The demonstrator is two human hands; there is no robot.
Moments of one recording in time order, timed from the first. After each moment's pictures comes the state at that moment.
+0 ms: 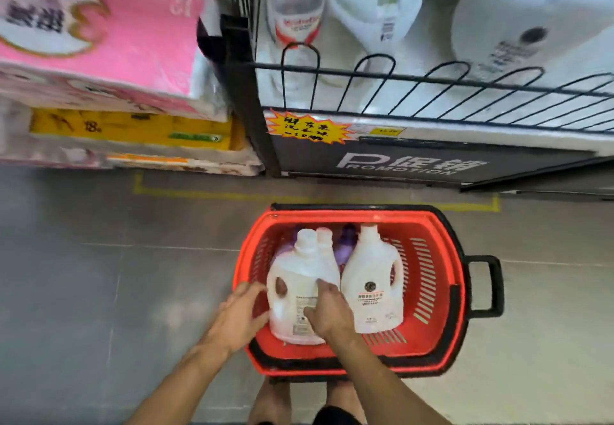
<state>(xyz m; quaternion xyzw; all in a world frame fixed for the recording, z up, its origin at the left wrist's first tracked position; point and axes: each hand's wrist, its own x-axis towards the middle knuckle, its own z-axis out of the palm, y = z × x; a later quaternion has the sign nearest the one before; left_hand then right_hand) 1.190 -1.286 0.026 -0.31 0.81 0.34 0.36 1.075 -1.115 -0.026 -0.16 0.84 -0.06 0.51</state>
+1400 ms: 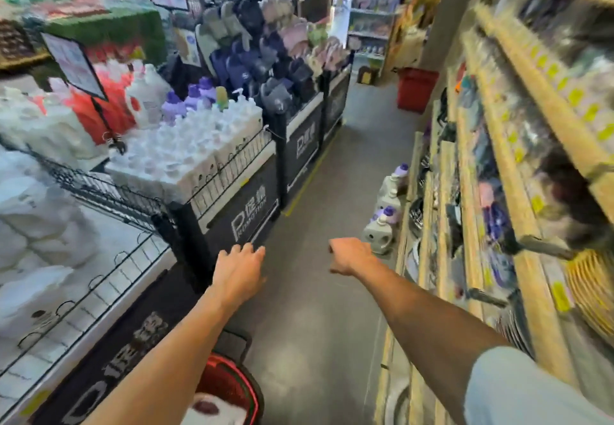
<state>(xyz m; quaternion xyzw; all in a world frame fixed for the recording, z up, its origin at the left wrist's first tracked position) 0.971 -0.780 0.465 0.35 0.93 -0.06 0.04 1.054 -0.540 0.466 0.20 0.96 -0.06 0.18</state>
